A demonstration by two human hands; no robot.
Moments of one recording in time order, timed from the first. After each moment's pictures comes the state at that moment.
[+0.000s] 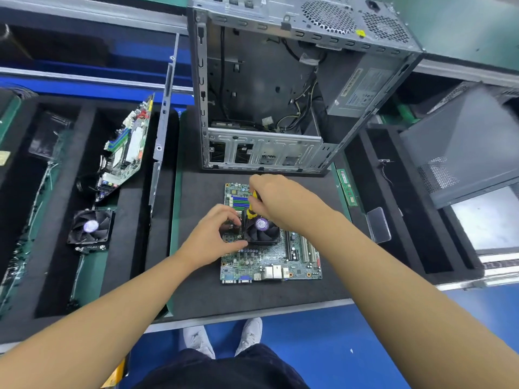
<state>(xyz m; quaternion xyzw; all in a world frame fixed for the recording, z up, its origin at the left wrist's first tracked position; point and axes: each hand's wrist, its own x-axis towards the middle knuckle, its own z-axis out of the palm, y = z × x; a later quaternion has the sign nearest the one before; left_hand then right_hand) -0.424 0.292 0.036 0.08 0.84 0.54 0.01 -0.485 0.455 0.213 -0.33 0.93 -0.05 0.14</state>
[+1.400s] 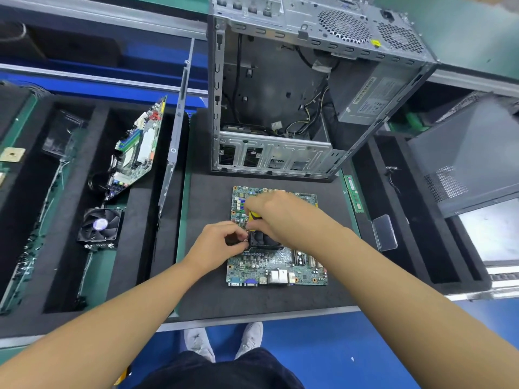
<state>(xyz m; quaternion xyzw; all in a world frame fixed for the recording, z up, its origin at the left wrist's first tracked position) -0.413 0.294 0.037 0.05 0.86 0.51 0.00 -0.470 0.450 0.213 -0.42 0.89 -0.02 0.18</state>
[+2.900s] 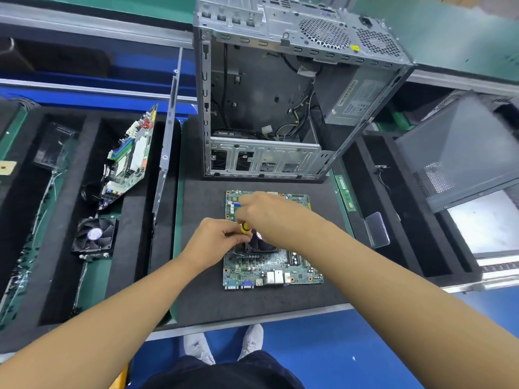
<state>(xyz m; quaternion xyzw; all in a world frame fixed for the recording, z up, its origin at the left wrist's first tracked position) -0.424 0.296 0.072 0.08 0.86 0.51 -0.01 -0.469 0.443 0.220 -0.46 0.87 0.08 0.17</state>
